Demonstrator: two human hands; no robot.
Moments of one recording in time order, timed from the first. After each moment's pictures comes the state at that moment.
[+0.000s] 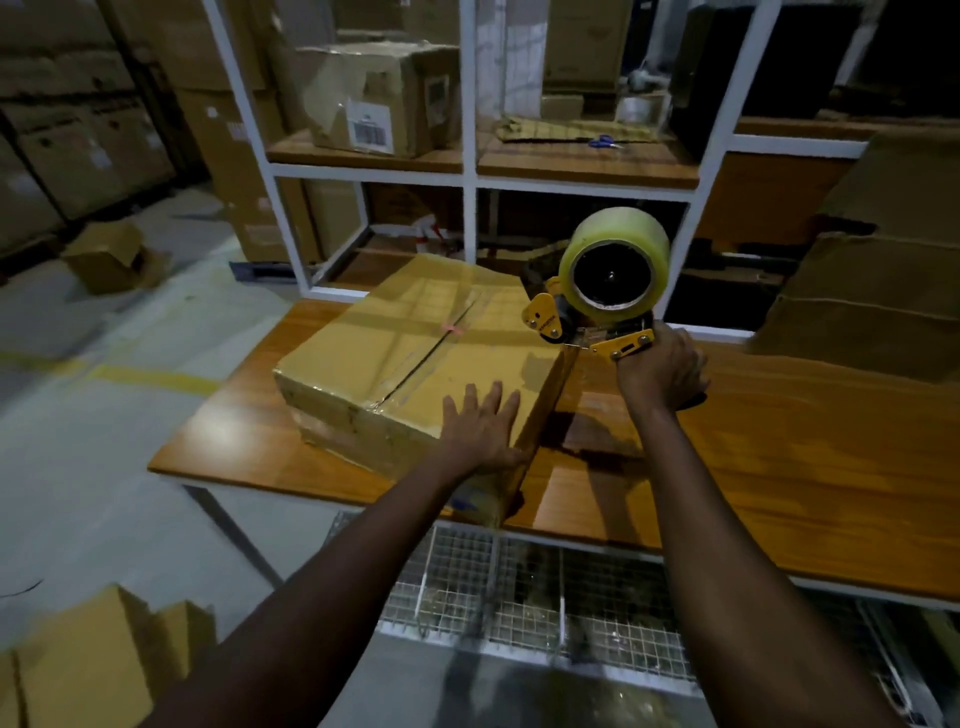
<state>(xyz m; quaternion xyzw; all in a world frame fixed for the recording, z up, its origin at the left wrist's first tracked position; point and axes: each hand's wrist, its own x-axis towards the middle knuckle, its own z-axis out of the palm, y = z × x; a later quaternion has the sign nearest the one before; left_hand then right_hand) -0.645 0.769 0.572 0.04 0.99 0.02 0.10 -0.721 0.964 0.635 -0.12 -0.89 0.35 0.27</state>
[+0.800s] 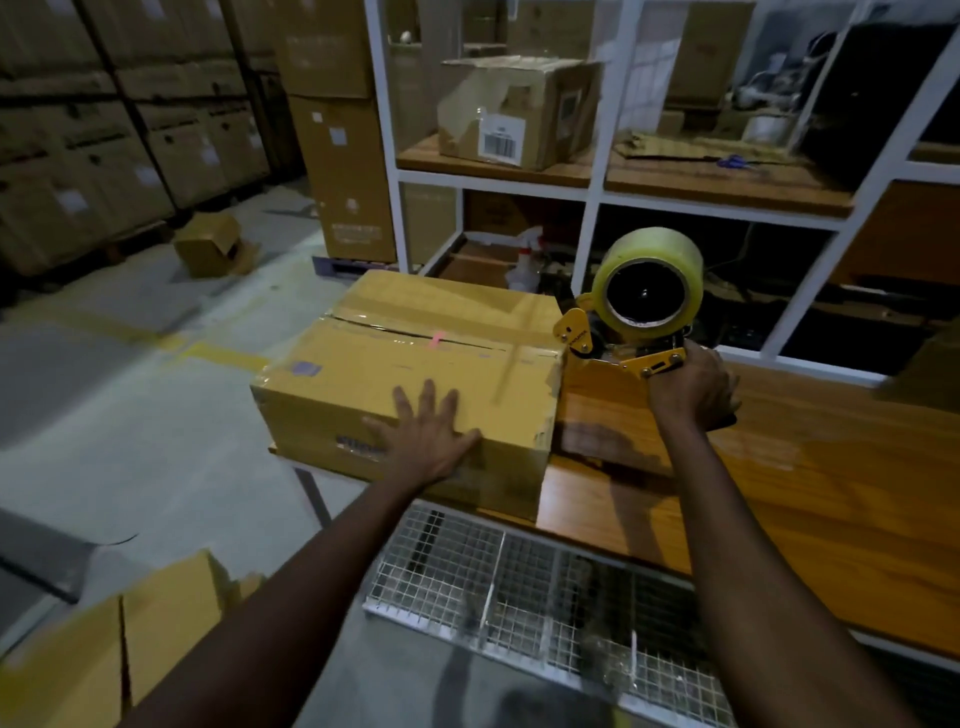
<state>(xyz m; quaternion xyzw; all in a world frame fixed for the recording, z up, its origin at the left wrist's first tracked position) -0.566 0.571 0.559 -0.19 0.98 0.08 0.01 -0.700 0.831 0.633 -0.10 -0.89 0.36 0.25</state>
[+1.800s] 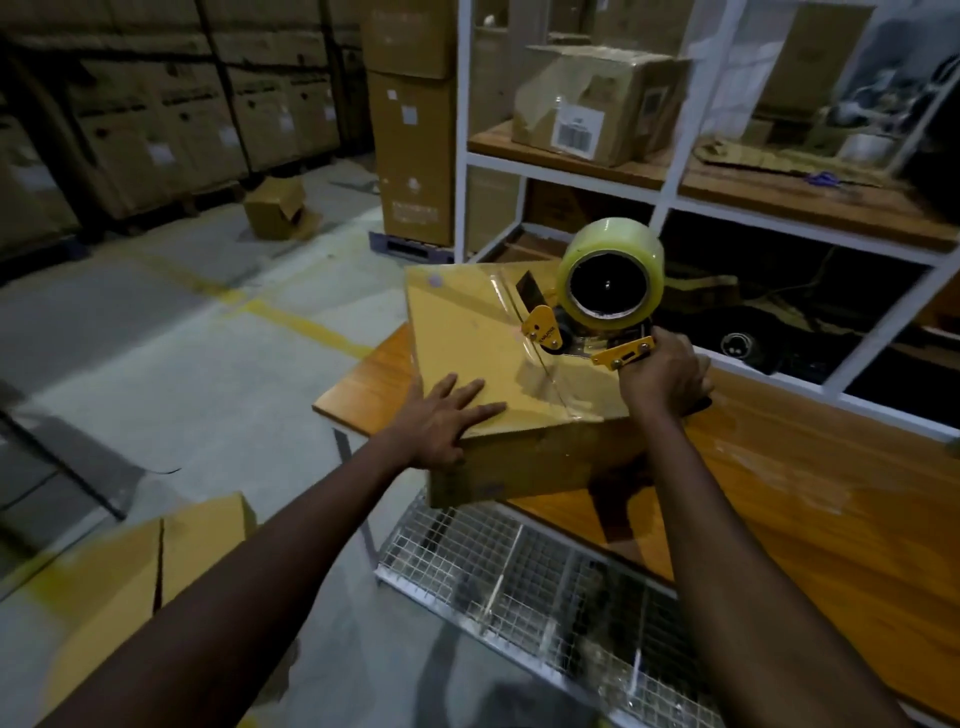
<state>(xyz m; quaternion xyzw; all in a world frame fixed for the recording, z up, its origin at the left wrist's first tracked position) -0.531 0.531 0.572 0.00 1.00 -0.04 0.06 -0.682 0.757 0.643 0.03 -0.93 0.32 0.20</state>
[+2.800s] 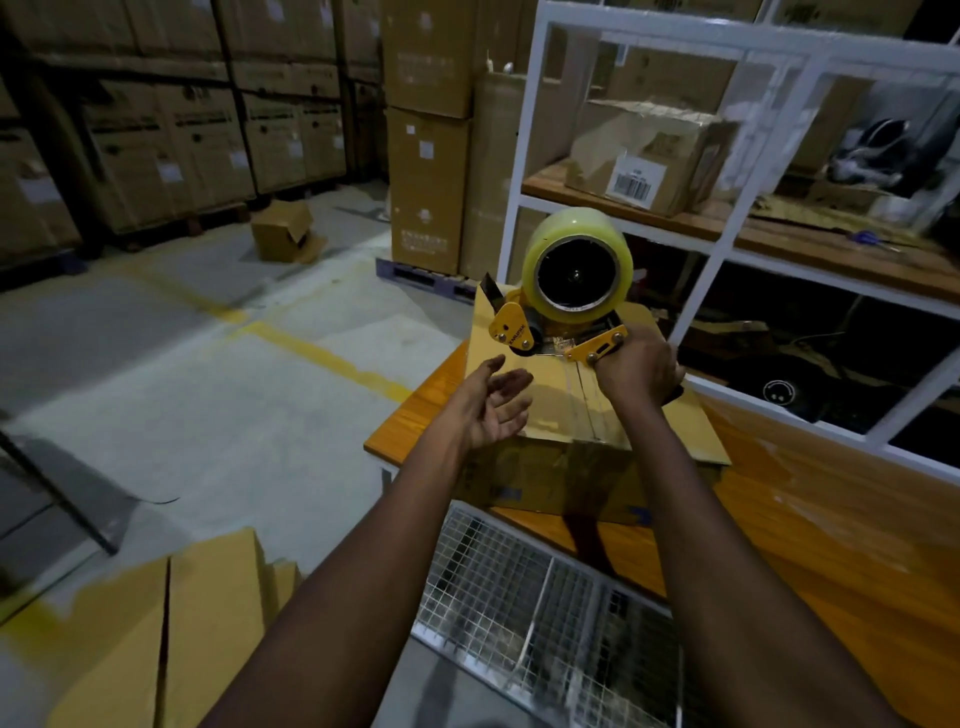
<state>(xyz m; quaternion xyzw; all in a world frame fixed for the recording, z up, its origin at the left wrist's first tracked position) -0.545 0.463 0.626 -0.25 0.36 0.90 0.01 -0.637 0.607 0.684 0.08 -0.92 0.32 0.18</state>
